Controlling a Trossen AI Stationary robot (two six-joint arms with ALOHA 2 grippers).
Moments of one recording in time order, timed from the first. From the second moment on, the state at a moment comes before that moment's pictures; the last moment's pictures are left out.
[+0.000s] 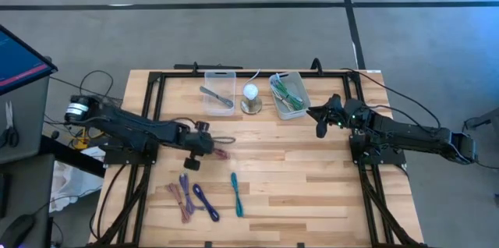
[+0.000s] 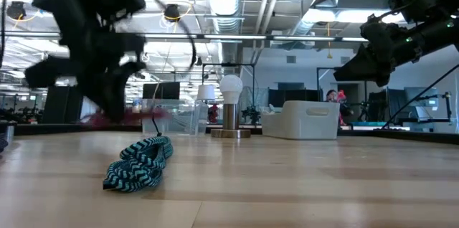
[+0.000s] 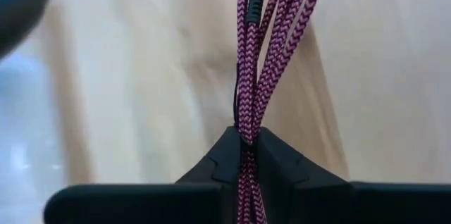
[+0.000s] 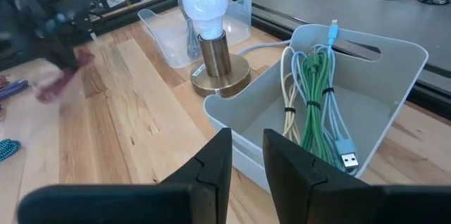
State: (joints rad) left arm -0.13 1.30 0.59 -0.42 -0.22 0.26; right arm -0.40 0.56 0.15 0.06 0.08 0.20
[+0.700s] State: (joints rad) left arm 0.55 1.06 0.59 0.04 -0.11 0.11; right arm -0.40 0.56 0.15 0.04 0.14 0.18
